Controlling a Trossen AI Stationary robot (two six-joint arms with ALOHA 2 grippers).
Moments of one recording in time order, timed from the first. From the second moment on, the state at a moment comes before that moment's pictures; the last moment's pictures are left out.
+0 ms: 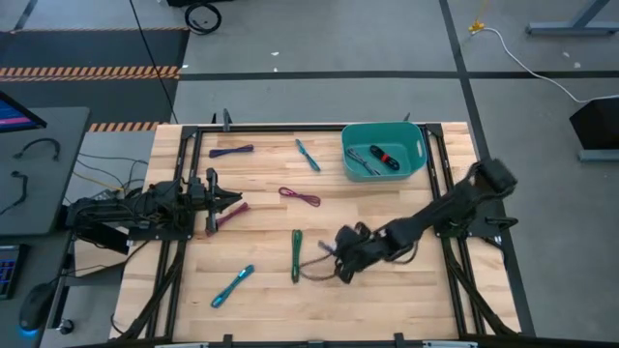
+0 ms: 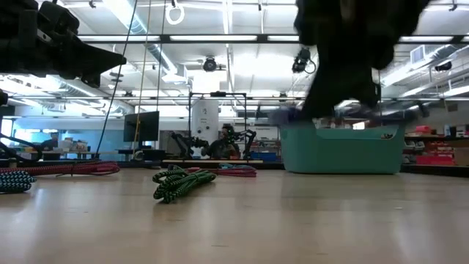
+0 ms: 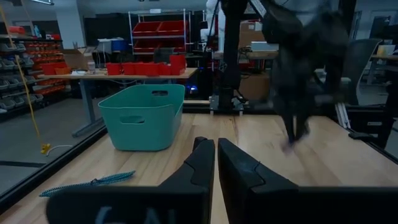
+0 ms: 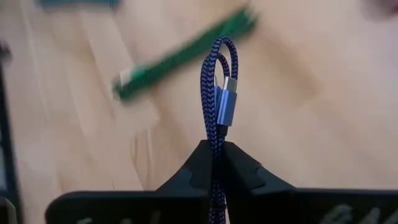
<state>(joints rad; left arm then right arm) 0.05 0.04 0.01 0.11 -0.09 0.01 0.43 1.65 0.99 -0.28 0.37 0.95</state>
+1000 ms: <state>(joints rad) 0.05 0.04 0.01 0.11 -0.08 0.01 -0.62 1.56 0.99 -0.62 0.19 0.35</state>
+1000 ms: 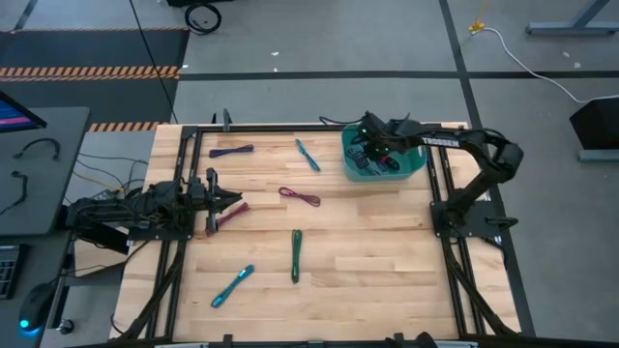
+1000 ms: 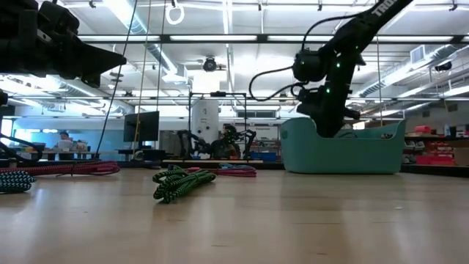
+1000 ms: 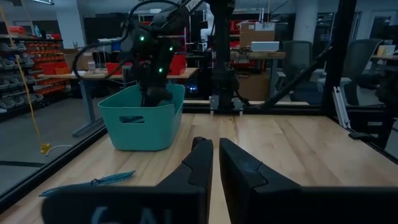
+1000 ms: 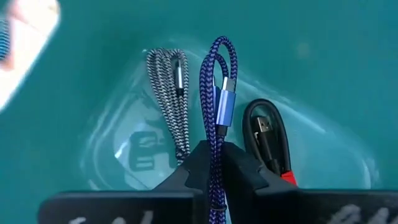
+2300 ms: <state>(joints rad) 0.05 0.04 0.01 0.24 -0.08 -0.02 0.40 1.52 0.99 -0.18 0.60 1.11</state>
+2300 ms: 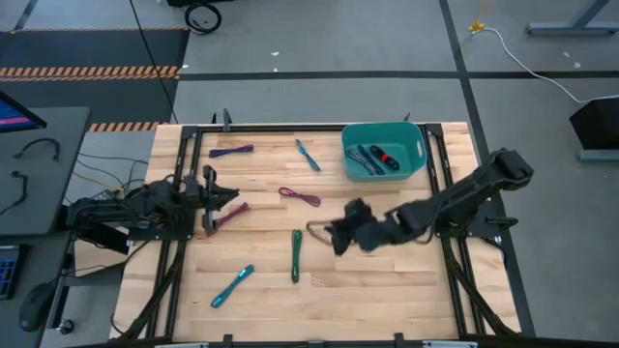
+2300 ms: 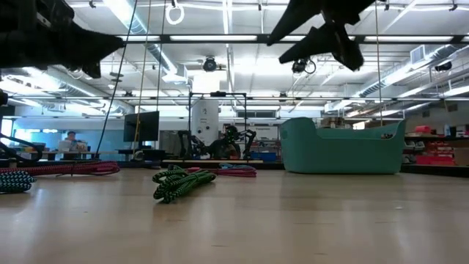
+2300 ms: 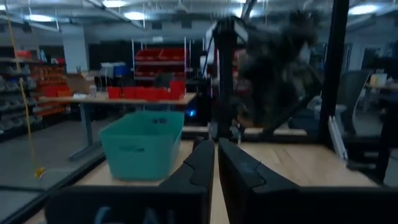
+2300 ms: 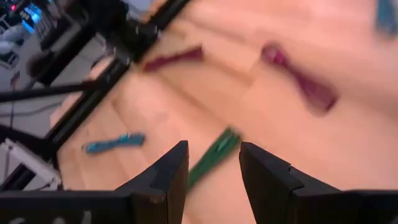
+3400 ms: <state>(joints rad) 0.05 0.86 0.52 -0.85 -0.14 -0.79 0.35 1.65 0.99 -0.08 0.45 1.11</state>
